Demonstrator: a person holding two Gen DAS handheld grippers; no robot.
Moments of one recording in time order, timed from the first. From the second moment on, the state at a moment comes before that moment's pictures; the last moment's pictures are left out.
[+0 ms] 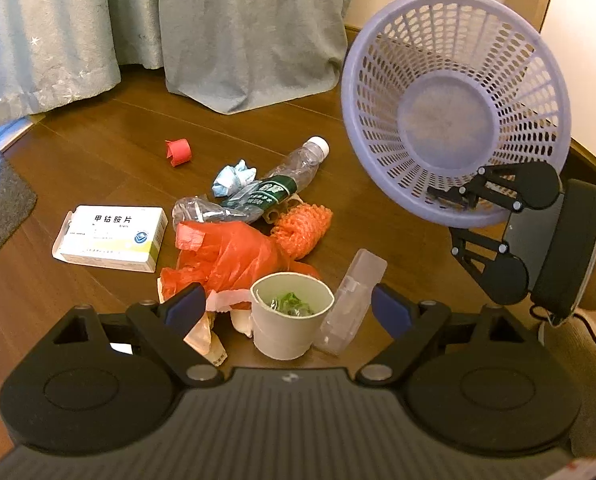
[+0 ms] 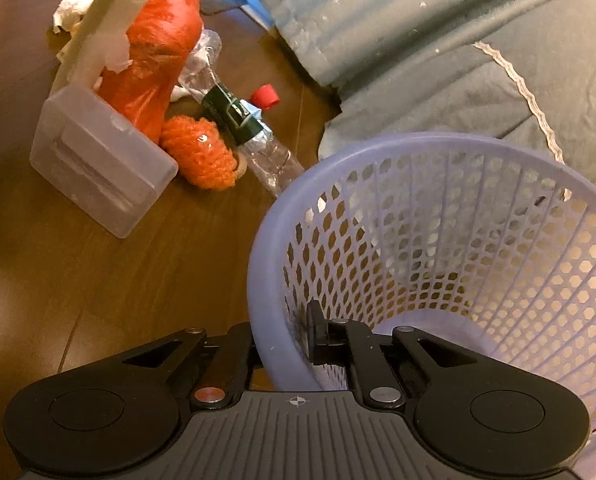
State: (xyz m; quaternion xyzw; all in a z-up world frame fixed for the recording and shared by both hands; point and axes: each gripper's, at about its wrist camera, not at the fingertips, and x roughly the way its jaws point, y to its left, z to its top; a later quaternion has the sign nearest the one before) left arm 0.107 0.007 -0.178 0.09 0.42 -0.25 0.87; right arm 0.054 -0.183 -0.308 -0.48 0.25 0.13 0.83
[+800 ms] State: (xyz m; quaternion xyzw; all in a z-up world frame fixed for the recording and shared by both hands) left arm 0.113 -0.001 -0.207 0.11 0.42 -0.24 0.87; right arm 0.056 -0.192 -0.307 -0.47 0.26 0.11 0.84
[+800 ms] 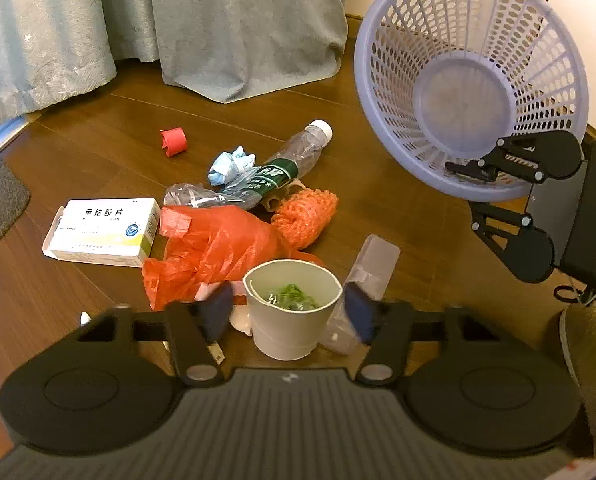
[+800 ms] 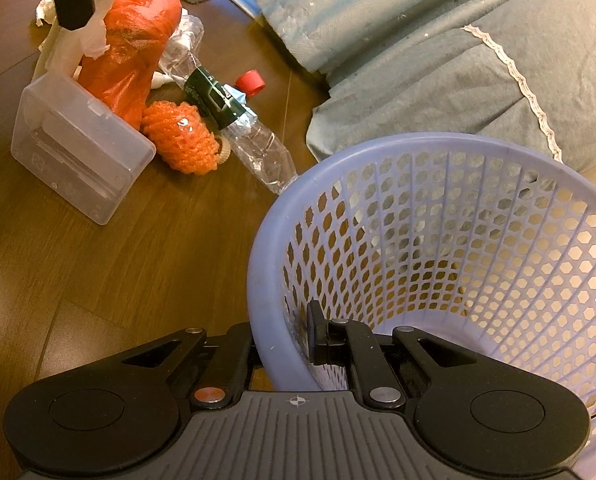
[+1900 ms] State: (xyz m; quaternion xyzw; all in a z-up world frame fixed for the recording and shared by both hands) left arm 0.205 -0.130 -0.095 -0.08 0.30 -0.40 0.86; right arm 0.052 -0.191 -0.299 -0.45 0.26 0.11 0.85
